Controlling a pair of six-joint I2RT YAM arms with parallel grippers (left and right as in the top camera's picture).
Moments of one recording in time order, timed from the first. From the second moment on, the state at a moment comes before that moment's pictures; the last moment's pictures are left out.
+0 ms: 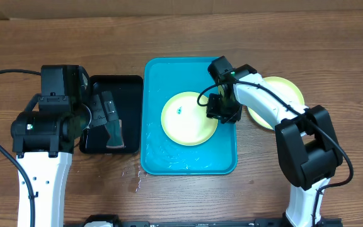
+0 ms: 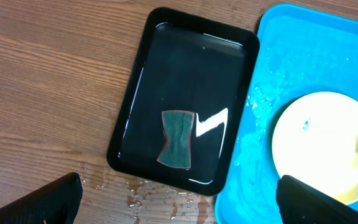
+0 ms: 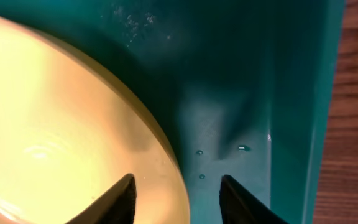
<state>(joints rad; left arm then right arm) -0.01 1.23 1.40 -1.22 -0.11 -0.26 0.45 2.05 1.47 -0.95 -0.17 0.66</state>
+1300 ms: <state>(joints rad) -0.01 1.23 1.40 -1.22 -0.11 -0.26 0.49 2.04 1.44 -0.93 -0.24 0.72</state>
